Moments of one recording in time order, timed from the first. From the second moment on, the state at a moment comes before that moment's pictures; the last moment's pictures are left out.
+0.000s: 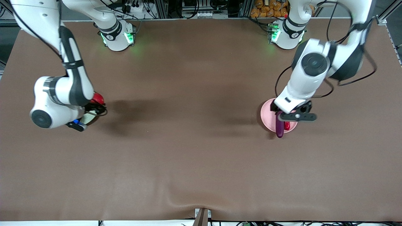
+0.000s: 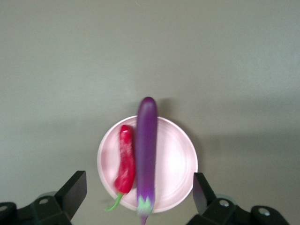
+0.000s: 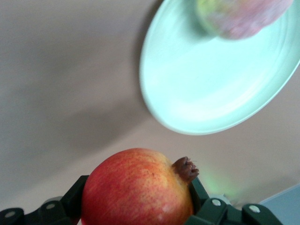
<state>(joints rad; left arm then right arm) -0.27 0.13 -0.08 -1.93 0.20 2.06 -0.35 0.23 0.39 -0.31 -1.95 0.09 1.76 0.33</state>
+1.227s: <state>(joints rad) -0.06 -0.07 -0.11 -1.61 0.06 1.47 -0.14 0.25 0.35 -0.27 -1.29 0.14 1.37 0.21</state>
